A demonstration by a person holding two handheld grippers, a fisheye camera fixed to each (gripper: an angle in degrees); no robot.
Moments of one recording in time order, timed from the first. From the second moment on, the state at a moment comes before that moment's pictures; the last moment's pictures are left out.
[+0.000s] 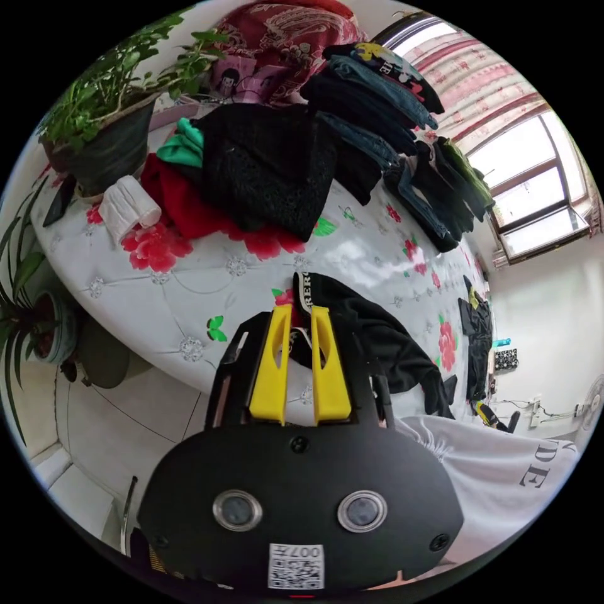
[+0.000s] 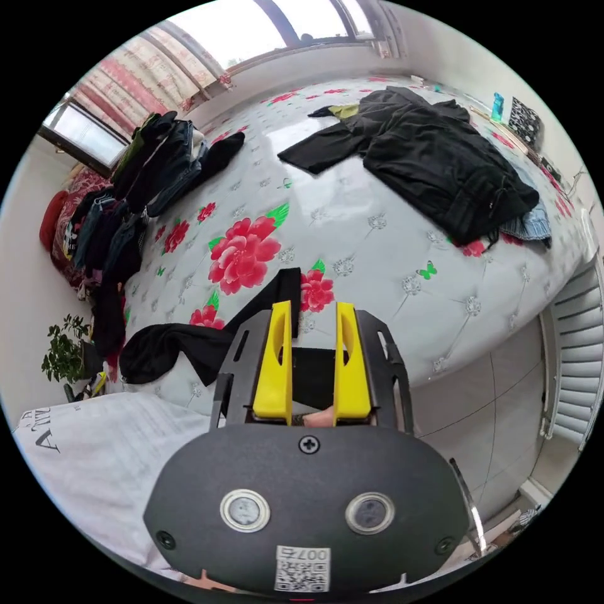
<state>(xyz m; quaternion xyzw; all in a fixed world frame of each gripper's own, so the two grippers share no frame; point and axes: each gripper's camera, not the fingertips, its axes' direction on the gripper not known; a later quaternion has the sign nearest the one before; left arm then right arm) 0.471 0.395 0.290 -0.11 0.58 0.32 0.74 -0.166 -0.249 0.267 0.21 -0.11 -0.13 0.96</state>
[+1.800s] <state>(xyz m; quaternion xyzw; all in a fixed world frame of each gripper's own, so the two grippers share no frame) 0.609 0.441 0.254 -0.09 0.41 0.38 0.82 -0.380 -0.303 0.394 0.02 0.11 -0.35 0.93</state>
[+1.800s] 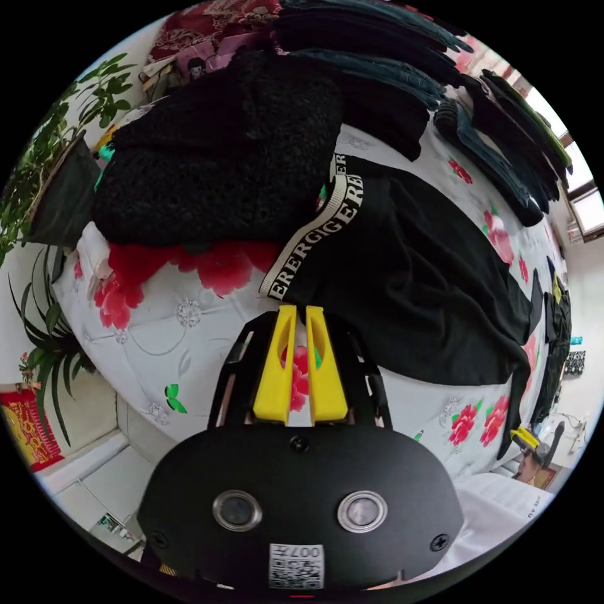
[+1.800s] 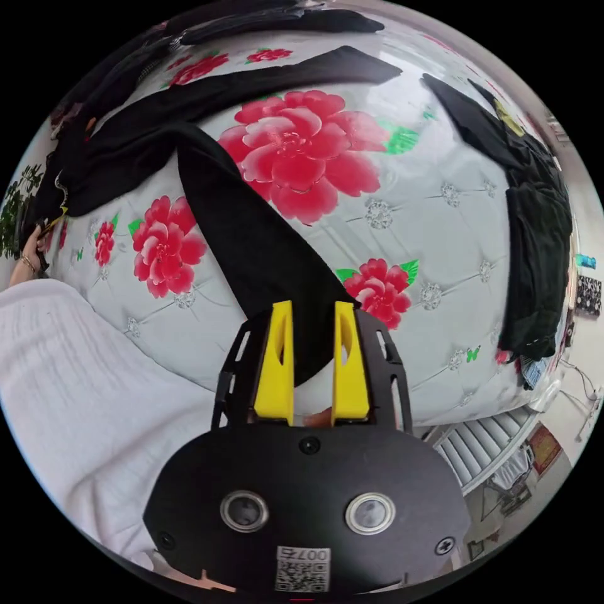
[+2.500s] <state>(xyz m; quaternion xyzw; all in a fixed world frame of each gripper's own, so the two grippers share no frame) 0.455 0.442 0.335 -0.14 0.53 0.30 0.78 -0.287 -0.279 0.293 0.15 0.00 -0.31 0.94</state>
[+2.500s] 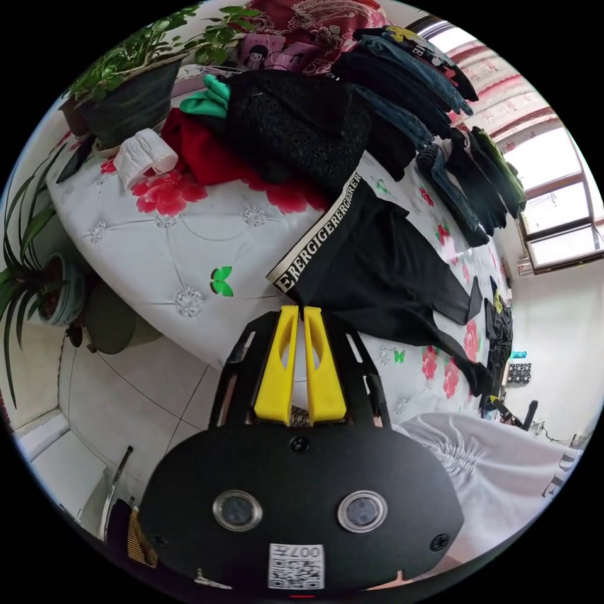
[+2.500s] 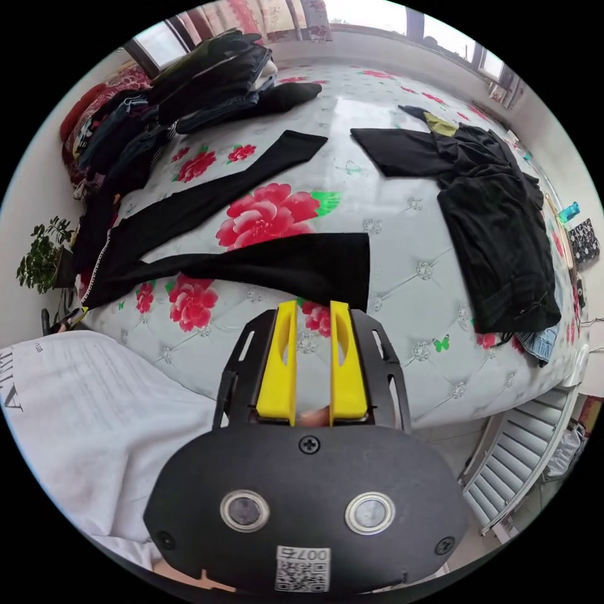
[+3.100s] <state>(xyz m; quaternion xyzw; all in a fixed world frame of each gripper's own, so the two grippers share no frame) 0.444 0.431 0.331 -0.15 0.53 0.31 0.77 -0.341 -0.382 0.351 0.11 0.02 -0.24 0.96</state>
